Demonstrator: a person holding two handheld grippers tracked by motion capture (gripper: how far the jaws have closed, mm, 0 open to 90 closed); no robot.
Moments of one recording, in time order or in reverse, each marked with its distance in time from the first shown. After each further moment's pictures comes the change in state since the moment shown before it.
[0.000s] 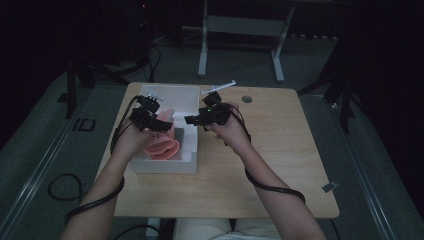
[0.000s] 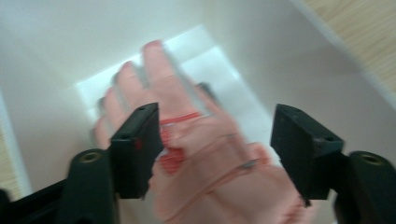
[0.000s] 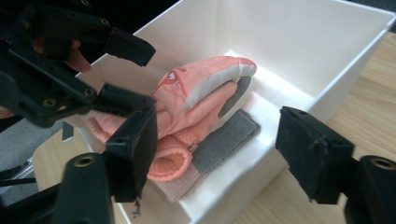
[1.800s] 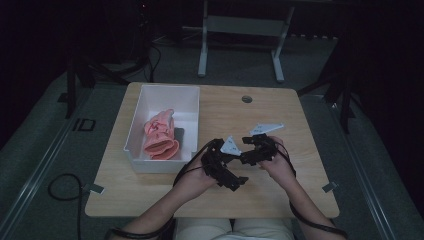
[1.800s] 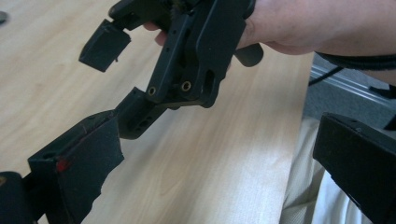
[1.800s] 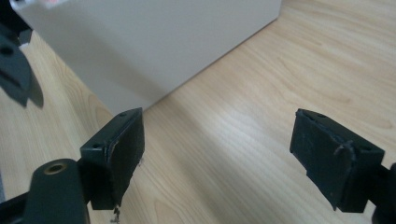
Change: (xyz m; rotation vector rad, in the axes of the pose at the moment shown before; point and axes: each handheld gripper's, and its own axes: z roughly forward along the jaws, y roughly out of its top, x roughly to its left) left arm -0.200 -0.019 0.034 -0.144 -0.442 0.417; right arm -0.060 -0.144 -0.062 -0.008 -0.055 -0.093
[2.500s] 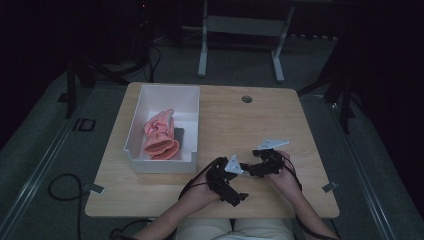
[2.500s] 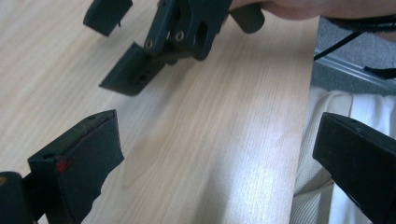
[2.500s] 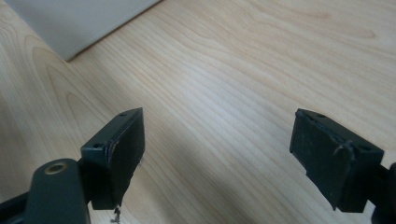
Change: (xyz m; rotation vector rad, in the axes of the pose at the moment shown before) left arm -0.010 -0.045 0.053 0.043 -0.043 0.012; right arm -0.023 -0.068 0.011 0.049 -0.083 0.032
